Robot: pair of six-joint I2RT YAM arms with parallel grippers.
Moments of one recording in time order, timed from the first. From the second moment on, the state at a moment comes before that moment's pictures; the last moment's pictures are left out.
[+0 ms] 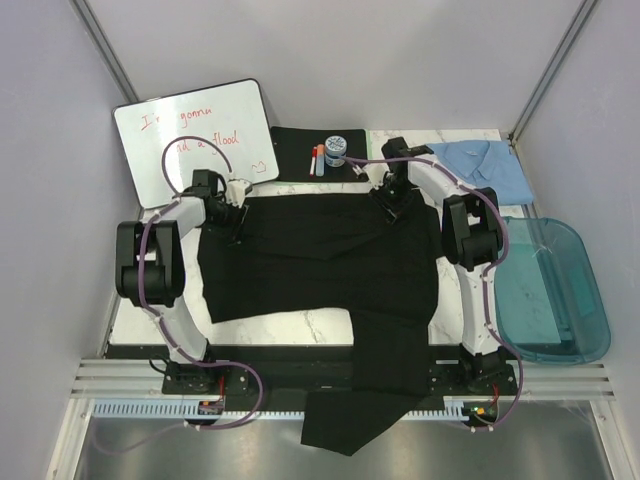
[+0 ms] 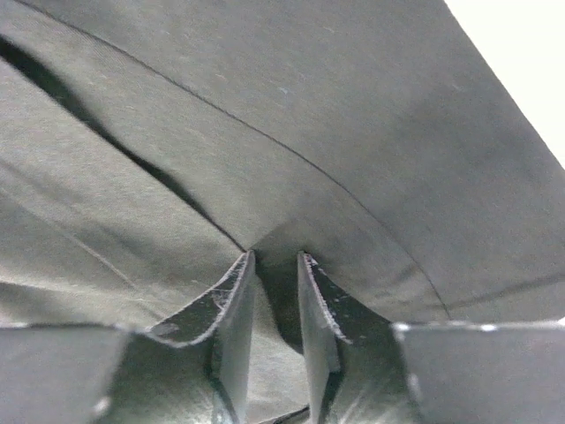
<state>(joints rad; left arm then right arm) 0.01 1.82 1.13 -0.45 0.27 0.42 0.29 2.29 1.90 -0.99 -0.16 -0.51</state>
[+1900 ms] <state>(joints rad) 0.13 1.06 0.65 -1.03 0.42 1.12 1.01 1.45 0.87 -1.09 0.04 -0.46</state>
